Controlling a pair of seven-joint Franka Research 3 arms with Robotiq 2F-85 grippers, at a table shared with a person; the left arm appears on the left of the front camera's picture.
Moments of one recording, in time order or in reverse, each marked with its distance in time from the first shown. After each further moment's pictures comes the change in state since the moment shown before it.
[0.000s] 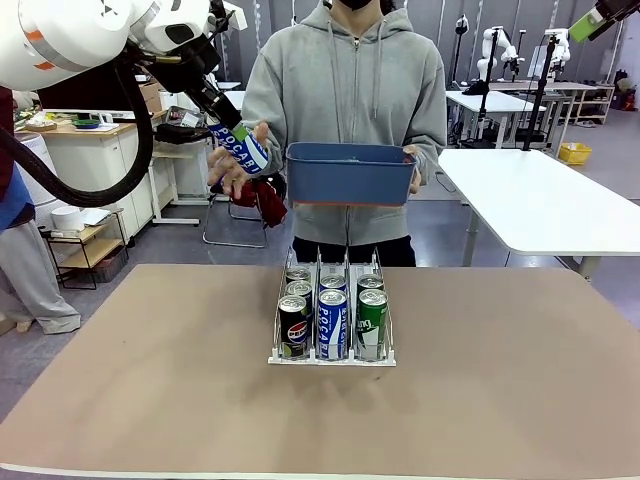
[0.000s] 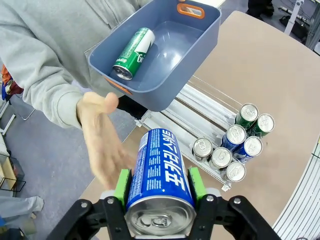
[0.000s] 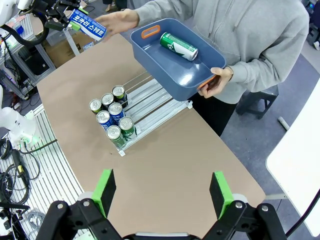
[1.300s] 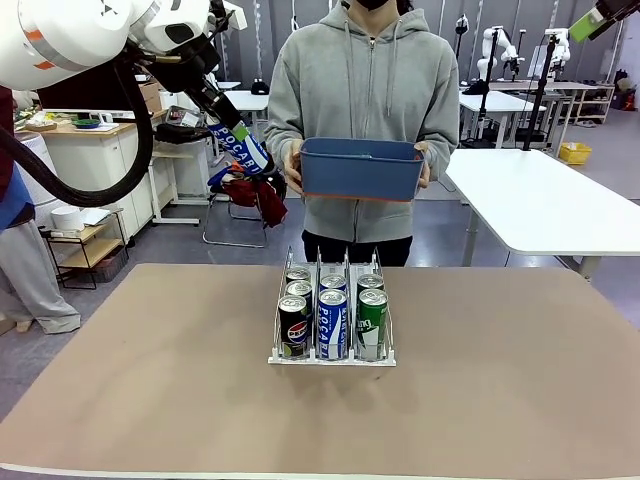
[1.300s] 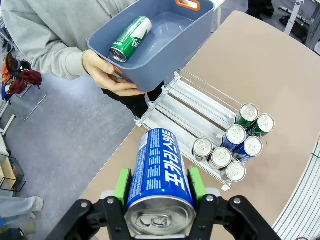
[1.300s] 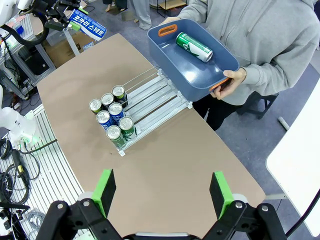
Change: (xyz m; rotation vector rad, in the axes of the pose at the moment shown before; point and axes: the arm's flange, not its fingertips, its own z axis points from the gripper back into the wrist) left arm 0.000 0.000 -0.001 -0.001 0.001 0.000; right arm 0.000 0.000 0.000 0.000 0.000 0.000
